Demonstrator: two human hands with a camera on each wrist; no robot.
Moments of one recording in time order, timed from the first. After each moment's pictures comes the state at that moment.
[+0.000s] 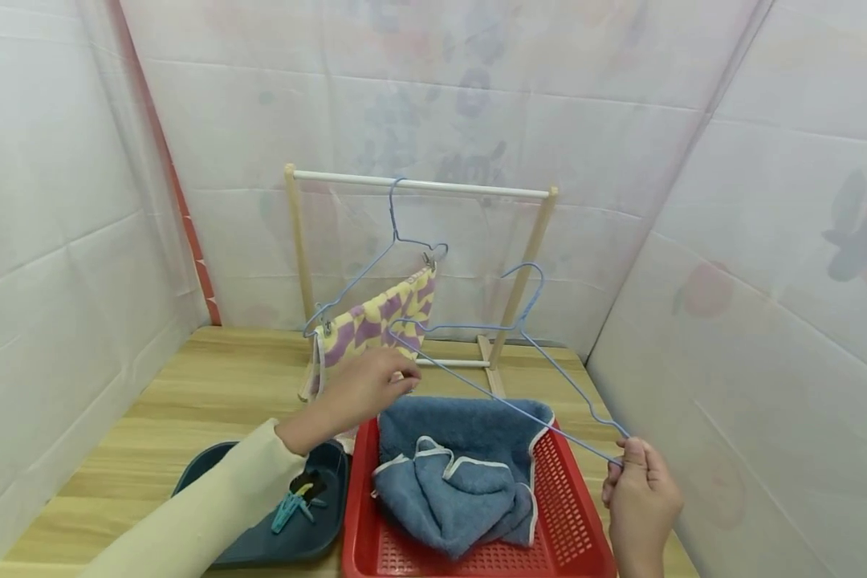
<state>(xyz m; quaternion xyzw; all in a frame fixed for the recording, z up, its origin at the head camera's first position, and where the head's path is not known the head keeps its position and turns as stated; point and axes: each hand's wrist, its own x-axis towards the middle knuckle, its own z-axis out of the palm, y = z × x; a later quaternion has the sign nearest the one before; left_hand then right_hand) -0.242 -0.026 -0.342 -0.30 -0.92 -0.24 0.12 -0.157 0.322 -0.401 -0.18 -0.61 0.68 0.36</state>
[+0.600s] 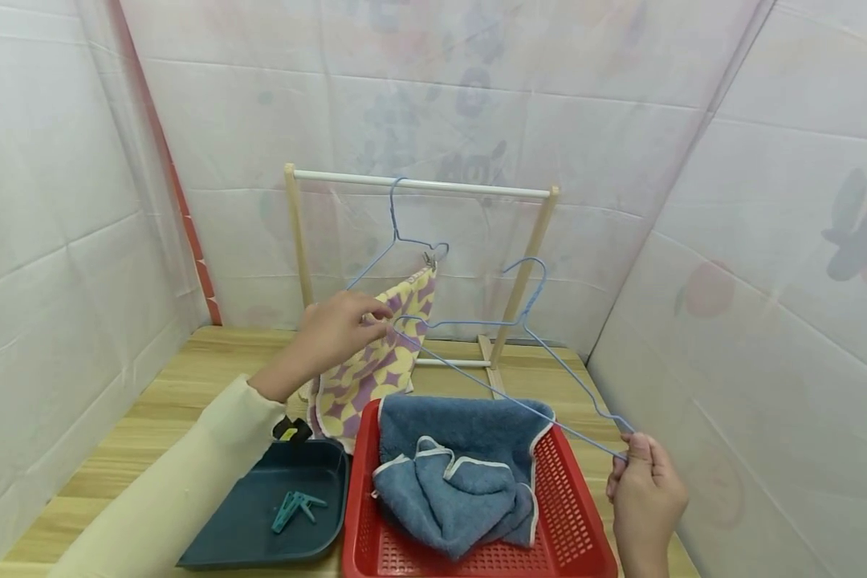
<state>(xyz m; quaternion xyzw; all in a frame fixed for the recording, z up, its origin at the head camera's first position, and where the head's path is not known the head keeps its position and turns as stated) -0.277 -0.061 -0.294 -0.21 -0.93 -0.24 0.15 -0.159 0.326 -0.397 -0.17 -0.63 0.66 0.38</state>
